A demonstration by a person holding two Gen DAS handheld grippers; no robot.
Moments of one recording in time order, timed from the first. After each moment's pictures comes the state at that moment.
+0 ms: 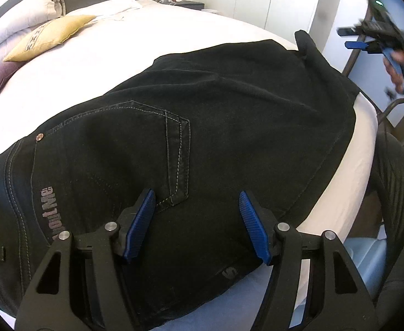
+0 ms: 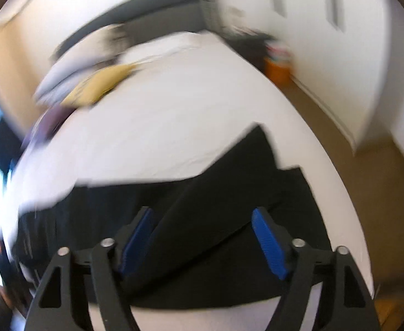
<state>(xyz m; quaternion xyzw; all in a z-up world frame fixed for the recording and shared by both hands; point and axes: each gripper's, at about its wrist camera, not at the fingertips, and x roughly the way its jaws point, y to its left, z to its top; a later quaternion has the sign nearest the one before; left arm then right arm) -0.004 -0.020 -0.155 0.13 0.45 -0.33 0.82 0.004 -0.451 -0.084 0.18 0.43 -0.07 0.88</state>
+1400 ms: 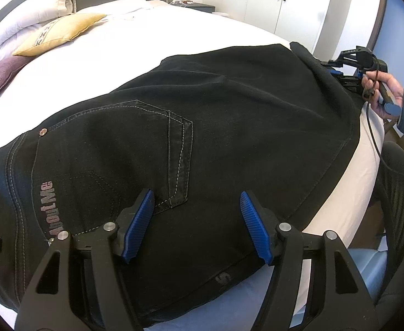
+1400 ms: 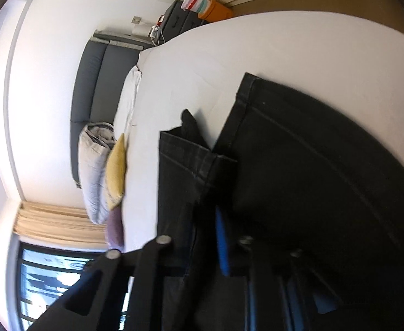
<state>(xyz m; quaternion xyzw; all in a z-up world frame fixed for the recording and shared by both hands) -0.023 -0.001 -0.168 0.12 0.44 -0.31 0.83 -0.008 -0.544 -0.237 0.58 0.32 -0.03 0.75</state>
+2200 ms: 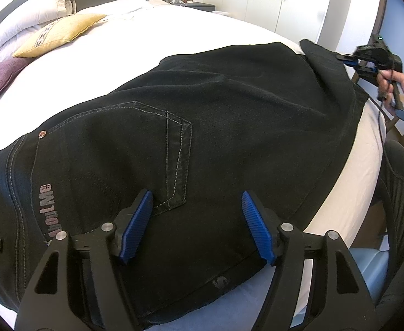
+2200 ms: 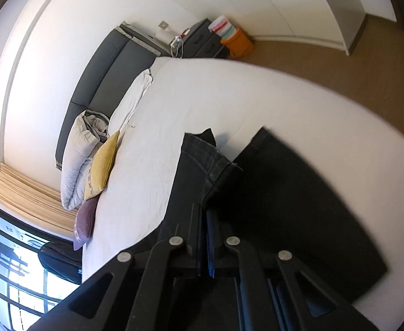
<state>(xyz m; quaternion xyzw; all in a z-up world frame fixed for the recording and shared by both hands) -0.024 -0.005 -0.167 0.13 0.44 -0.31 0.83 -0.053 -0.541 -0.183 0.47 0.31 -0.07 0.83</state>
